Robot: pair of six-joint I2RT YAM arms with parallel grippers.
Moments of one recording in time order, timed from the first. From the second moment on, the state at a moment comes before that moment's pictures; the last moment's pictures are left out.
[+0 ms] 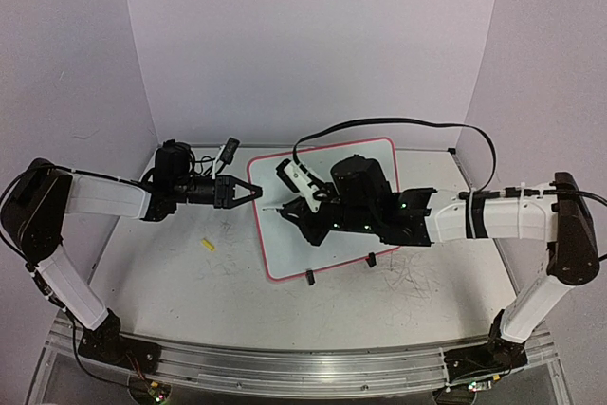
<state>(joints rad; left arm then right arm) -0.47 1.61 0.84 0.48 0.91 -0.44 1.05 1.65 1.17 0.06 0.02 -0.07</state>
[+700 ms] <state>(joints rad) -0.47 1.61 0.84 0.48 0.91 -0.41 1.05 1.71 1.18 0.08 0.06 -0.07</state>
